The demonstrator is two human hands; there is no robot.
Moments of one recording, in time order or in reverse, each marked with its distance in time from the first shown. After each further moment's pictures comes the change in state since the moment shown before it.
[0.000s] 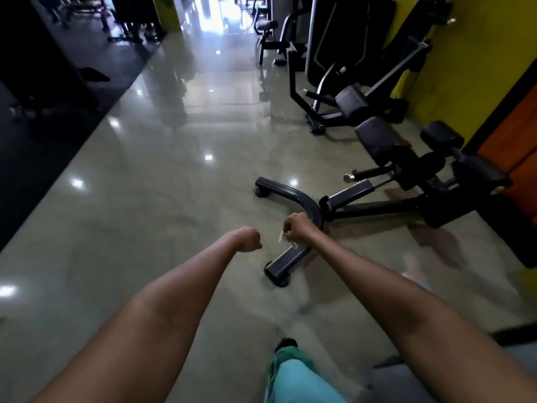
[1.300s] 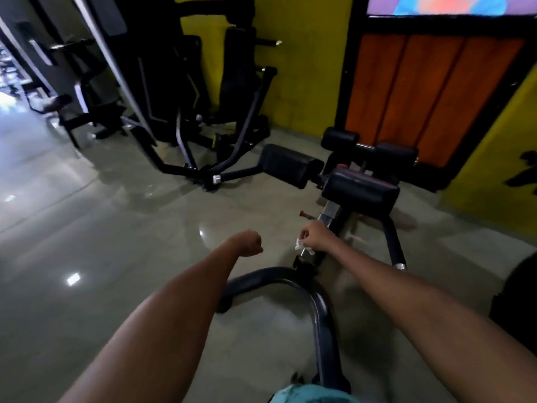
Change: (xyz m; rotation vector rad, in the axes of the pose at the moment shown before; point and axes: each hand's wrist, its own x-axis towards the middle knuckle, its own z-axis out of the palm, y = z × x) left_hand 0.479 -0.098 -0.373 0.362 -0.066 0.609; right_hand 0.411 0.080 -0.184 0.336 0.399 0.671
